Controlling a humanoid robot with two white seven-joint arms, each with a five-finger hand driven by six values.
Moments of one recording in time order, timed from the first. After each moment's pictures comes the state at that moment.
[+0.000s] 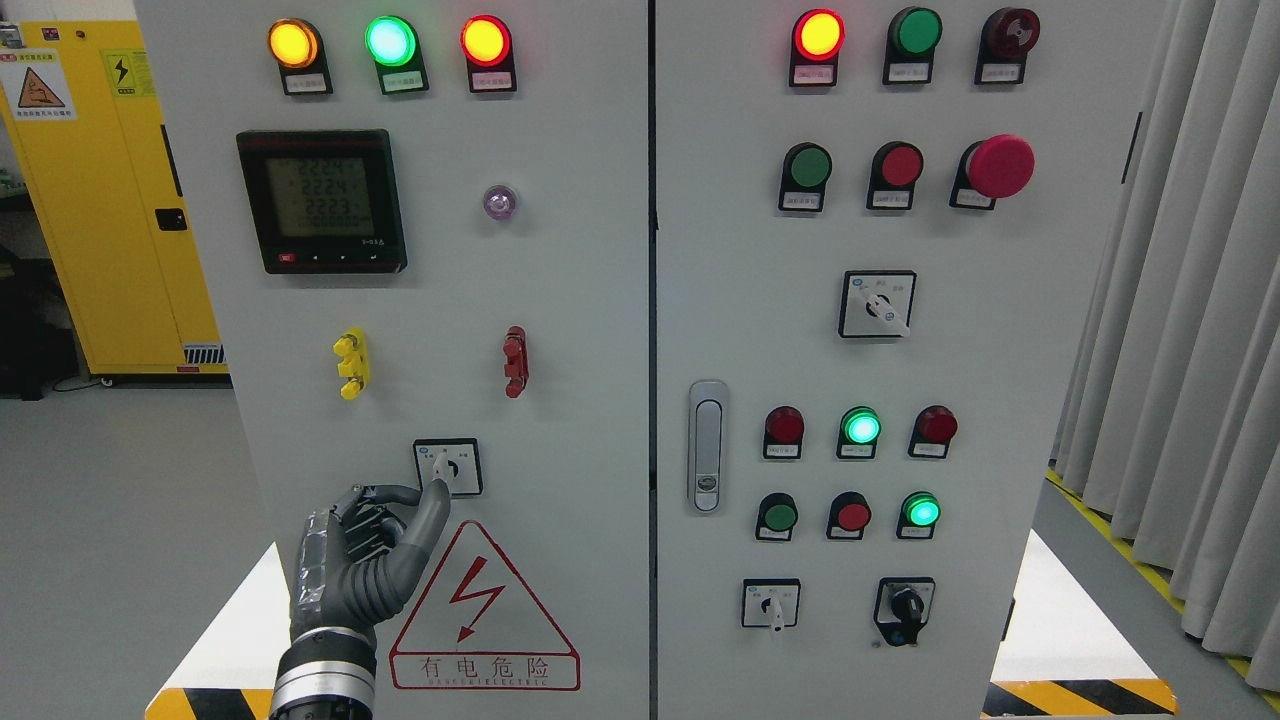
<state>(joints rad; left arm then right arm) -0.39 -0.09 -0.01 -1.97 -0.09 0.62 0.24 0.10 0.12 -0.16 -0.19 0.12 0.01 -0.20</state>
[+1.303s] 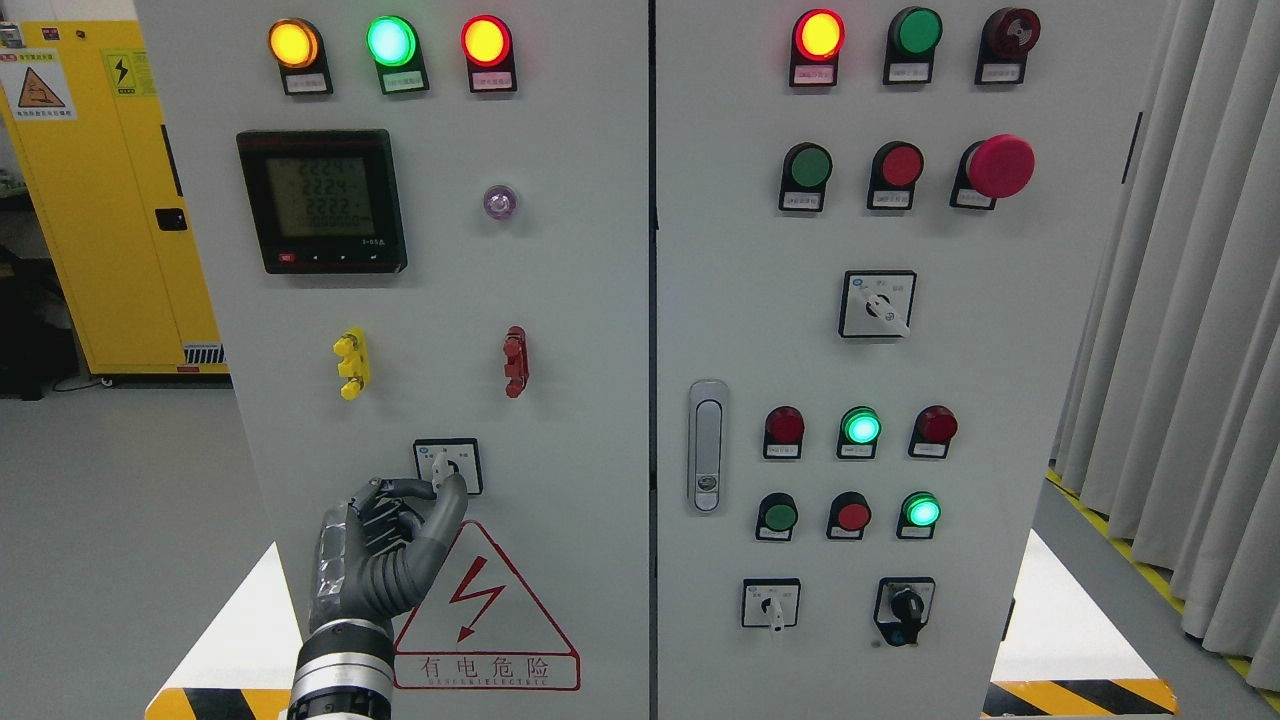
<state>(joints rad) -0.40 -0.10 -0.04 -1.95 -0.10 0.62 0.26 0.10 0.12 -0.16 -0.19 0.12 0.01 -0.20</state>
